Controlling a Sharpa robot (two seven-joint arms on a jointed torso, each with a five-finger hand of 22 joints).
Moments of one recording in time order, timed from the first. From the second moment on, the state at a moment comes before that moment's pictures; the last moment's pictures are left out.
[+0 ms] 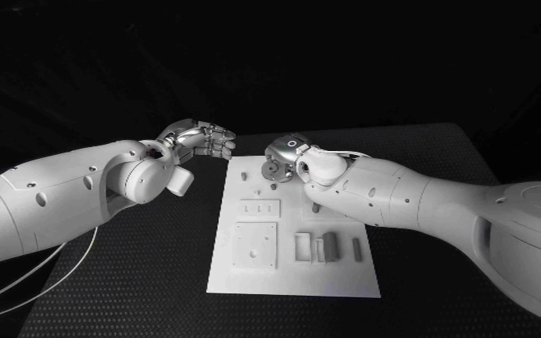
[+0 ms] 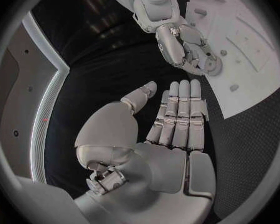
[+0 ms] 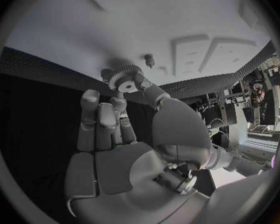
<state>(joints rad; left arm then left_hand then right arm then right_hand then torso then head) 1.34 -0.75 -0.13 1.32 -0.19 -0.15 0.12 1.05 -0.03 0.55 -0.28 0.11 0.80 0.19 0.39 0.43 1.13 0.12 0.19 0.20 0.99 0.10 0.33 0.79 0.03 0.92 -0.01 0.26 0.71 1.22 -0.30 -0.20 0.89 -1.82 -0.36 -0.17 1.00 -0.10 0.61 -0.28 0.09 0.92 0.09 0.30 0.49 1.06 0.01 1.15 1.06 1.23 -0.10 1.47 0.88 0.25 1.11 -0.04 1.04 1.31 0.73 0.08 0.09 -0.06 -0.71</state>
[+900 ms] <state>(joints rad) 1.34 -0.75 -0.13 1.32 -0.19 -0.15 0.12 1.05 -0.03 0.55 -0.28 0.11 0.80 0.19 0.39 0.43 1.13 0.12 0.19 0.20 0.99 0.10 0.32 0.80 0.03 0.92 -0.01 0.26 0.71 1.22 -0.30 -0.20 0.88 -1.82 -0.35 -0.16 1.02 -0.13 0.62 -0.28 0.09 0.91 0.10 0.29 0.49 1.05 0.02 1.15 1.06 1.23 -0.09 1.47 0.88 0.25 1.11 -0.03 1.04 1.31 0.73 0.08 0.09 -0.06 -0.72</state>
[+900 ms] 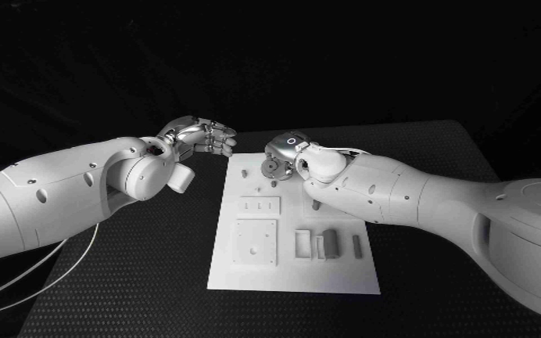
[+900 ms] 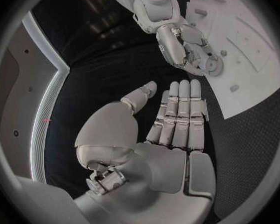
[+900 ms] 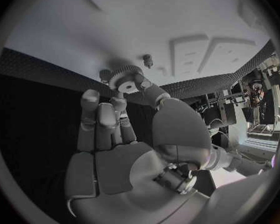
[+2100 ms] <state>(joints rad) 1.34 -0.75 -0.13 1.32 -0.19 -0.15 0.12 1.05 -0.02 0.55 -0.28 0.11 0.80 0.19 0.39 0.43 1.13 0.12 0.19 0.20 0.99 0.10 0.32 0.80 0.03 0.92 0.00 0.26 0.71 1.21 -0.31 -0.20 0.89 -1.80 -0.34 -0.17 1.07 -0.17 0.62 -0.28 0.09 0.79 0.12 0.20 0.45 1.03 0.03 1.14 1.06 1.21 -0.07 1.47 0.89 0.25 1.10 -0.03 1.04 1.31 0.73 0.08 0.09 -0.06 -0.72</state>
